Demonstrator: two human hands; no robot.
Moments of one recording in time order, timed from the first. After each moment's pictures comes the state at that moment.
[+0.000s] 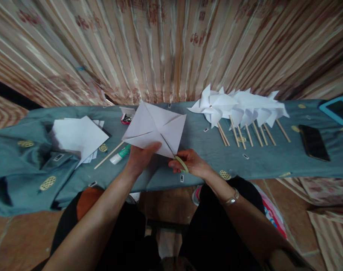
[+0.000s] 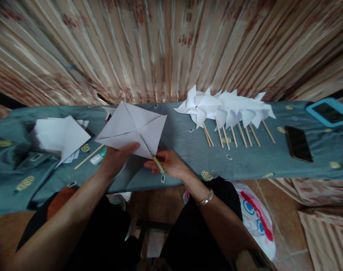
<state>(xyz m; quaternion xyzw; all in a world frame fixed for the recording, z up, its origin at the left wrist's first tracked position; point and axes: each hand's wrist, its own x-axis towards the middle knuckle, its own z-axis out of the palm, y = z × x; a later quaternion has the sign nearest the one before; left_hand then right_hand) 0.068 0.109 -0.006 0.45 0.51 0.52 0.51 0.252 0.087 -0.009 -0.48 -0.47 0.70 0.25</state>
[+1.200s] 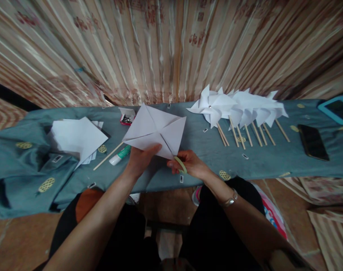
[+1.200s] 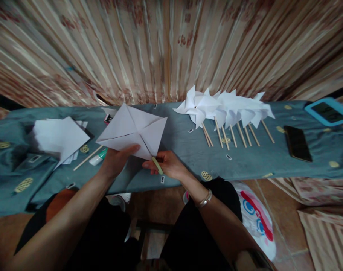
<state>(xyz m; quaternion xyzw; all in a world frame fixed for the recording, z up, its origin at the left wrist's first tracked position) 0.071 0.107 -0.005 0.43 0.52 0.52 0.52 0.248 0.086 -0.006 -0.49 -0.46 0.69 0.26</state>
